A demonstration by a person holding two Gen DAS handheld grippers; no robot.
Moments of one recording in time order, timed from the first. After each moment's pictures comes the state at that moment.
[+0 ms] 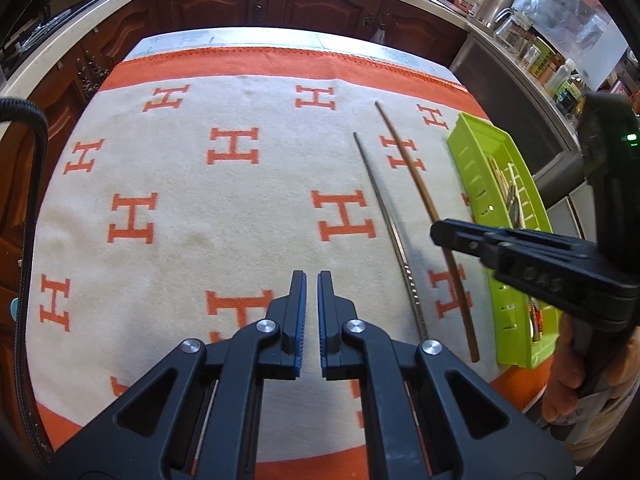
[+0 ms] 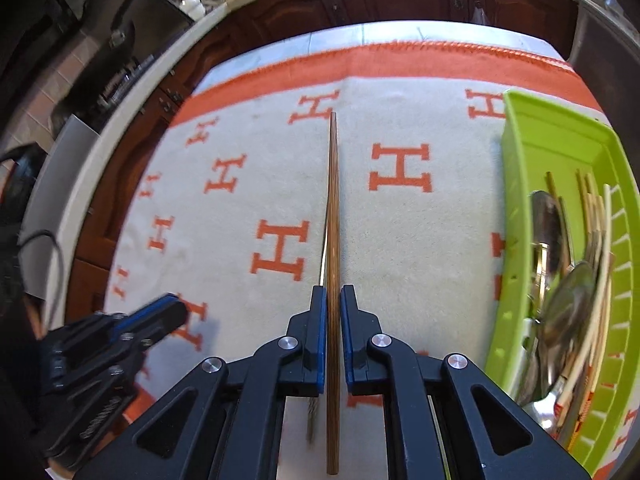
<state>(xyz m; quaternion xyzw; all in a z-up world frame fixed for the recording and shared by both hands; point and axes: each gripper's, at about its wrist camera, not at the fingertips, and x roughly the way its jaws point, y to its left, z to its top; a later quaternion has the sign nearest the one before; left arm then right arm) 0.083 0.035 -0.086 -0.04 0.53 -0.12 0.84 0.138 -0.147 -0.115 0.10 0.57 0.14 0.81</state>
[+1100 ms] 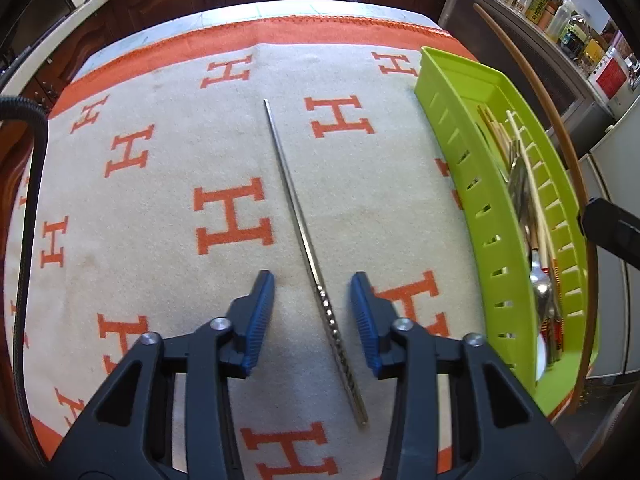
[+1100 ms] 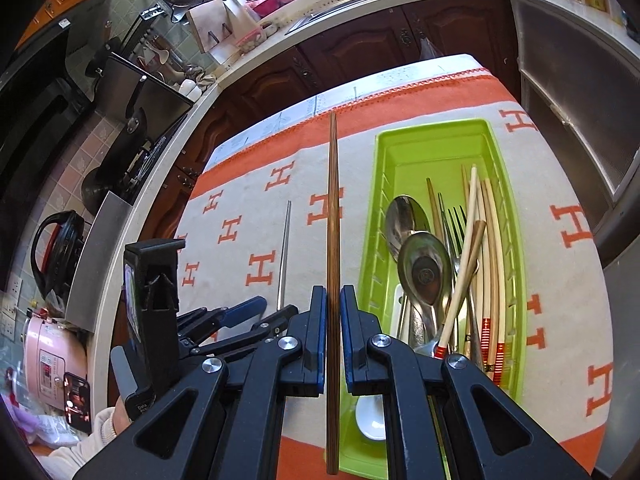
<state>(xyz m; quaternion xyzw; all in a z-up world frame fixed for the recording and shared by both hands) 0.100 -0.070 -0.126 0.04 0.56 -0.11 0.82 0.057 -0.297 -0.051 0.20 0.49 0.13 0.84</state>
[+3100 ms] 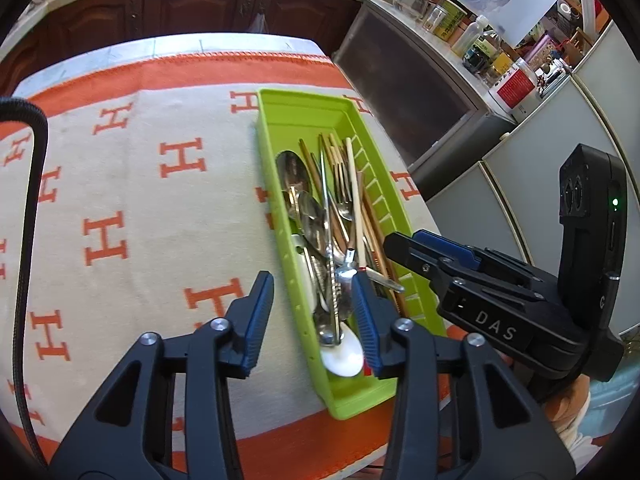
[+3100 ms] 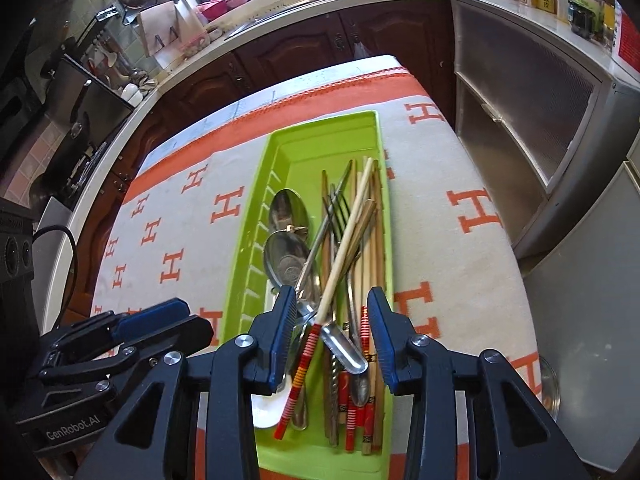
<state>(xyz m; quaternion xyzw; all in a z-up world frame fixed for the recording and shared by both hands) 0.059 -0.131 -0.054 -0.04 0.53 -0.26 0.80 0.035 -0.341 -0.077 0.15 0.50 0.02 0.85</state>
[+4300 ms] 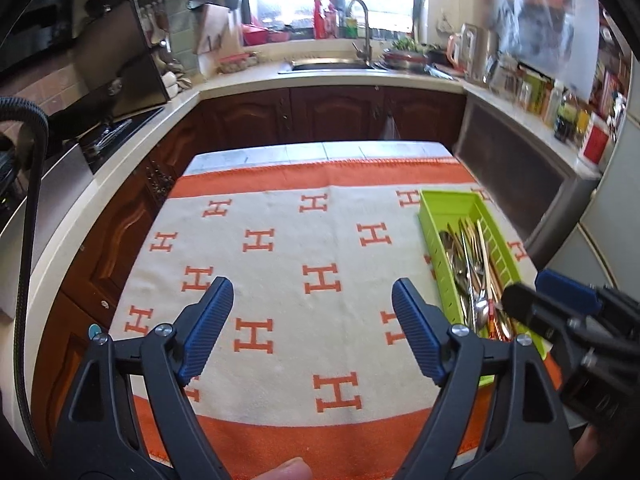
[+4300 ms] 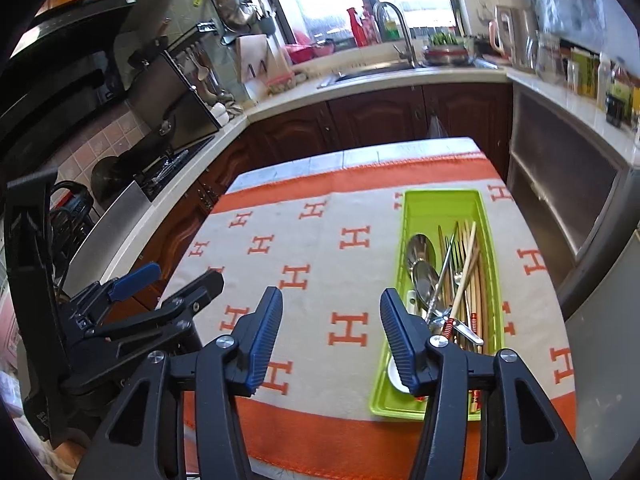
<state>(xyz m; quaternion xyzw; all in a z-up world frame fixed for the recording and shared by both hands) -0.023 -0.019 0.036 0.03 0.37 -0.03 0.93 -0.056 -0.226 0.035 0.10 0.38 0.11 0.91</state>
